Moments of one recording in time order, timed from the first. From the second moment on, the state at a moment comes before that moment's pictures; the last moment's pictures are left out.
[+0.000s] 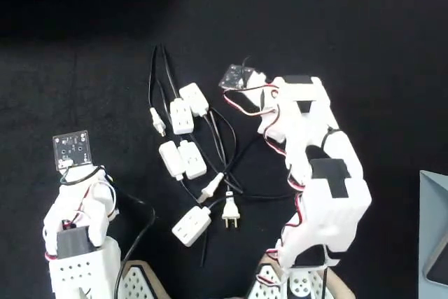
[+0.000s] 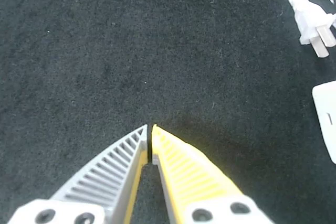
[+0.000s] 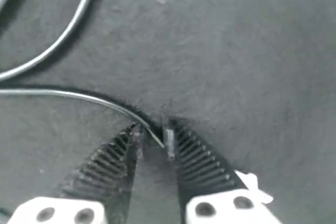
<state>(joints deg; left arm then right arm) -17.7 -103.9 96.3 63.9 -2.1 -2.1 20.4 15.8 58.2 58.1</state>
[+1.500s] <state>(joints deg) -17.7 -103.9 96.3 63.9 -2.1 -1.8 26.1 -16.9 95.0 19.4</state>
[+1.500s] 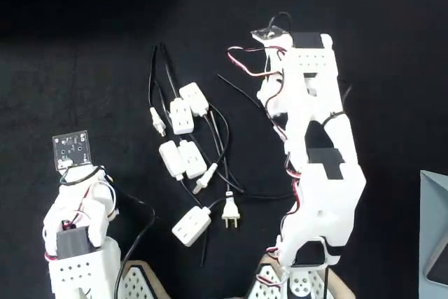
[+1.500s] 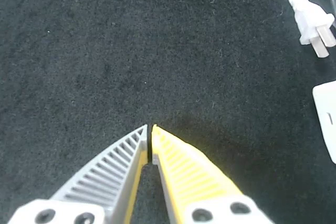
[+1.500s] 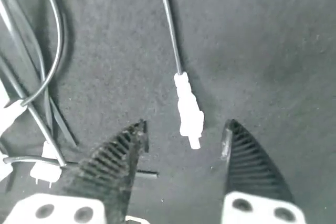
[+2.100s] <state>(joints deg) -17.7 -103.9 96.3 63.9 -2.1 0.0 34.6 -15.4 90.6 27.8</state>
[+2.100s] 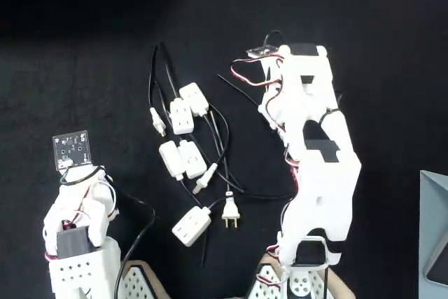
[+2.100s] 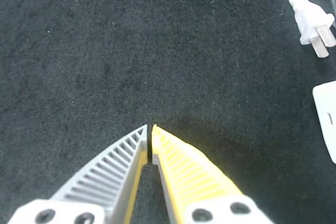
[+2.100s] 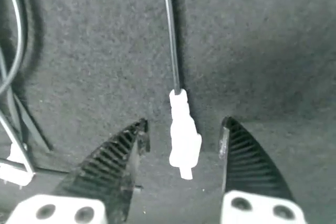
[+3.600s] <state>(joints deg) -17.7 -103.9 96.3 63.9 -2.1 1.9 37.5 -12.3 86.9 30.9</state>
